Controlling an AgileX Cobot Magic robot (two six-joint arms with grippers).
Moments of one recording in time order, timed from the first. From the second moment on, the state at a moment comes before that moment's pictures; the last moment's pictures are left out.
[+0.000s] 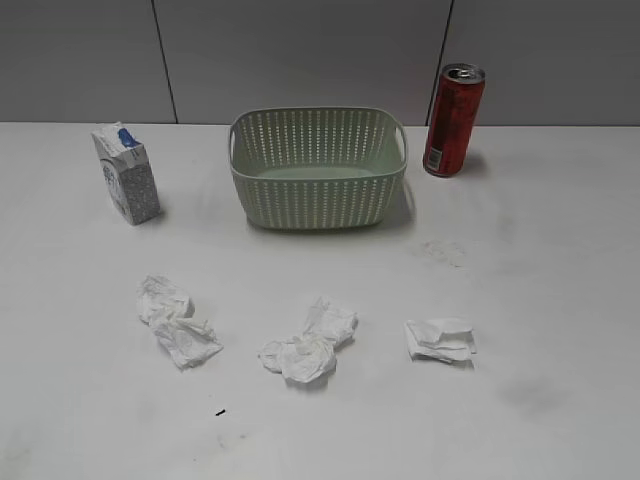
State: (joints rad) left arm -0.06 -0.01 -0.51 -0.11 1.04 0.14; right arm 0.18 0.00 -0.42 0.05 0.95 -0.05
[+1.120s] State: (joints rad) left arm -0.06 -0.01 -0.51 -0.11 1.04 0.14; right arm 0.18 0.00 -0.42 0.07 0.95 -0.05
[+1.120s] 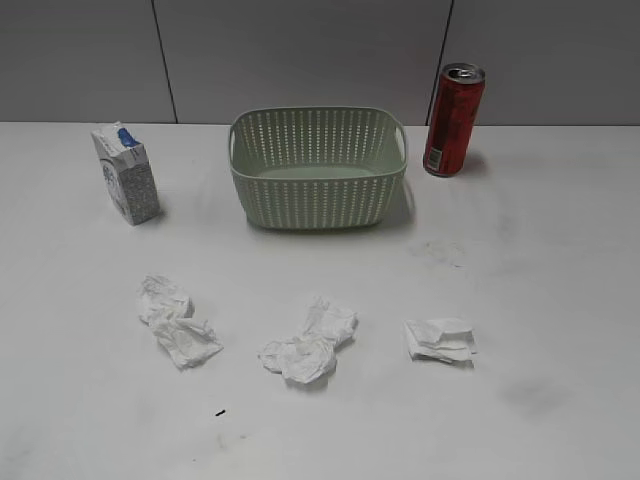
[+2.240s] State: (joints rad) left arm -0.09 0.90 -0.66 -0.42 0.75 0.55; right arm 0.18 0.00 -0.42 0.07 0.95 -0.05
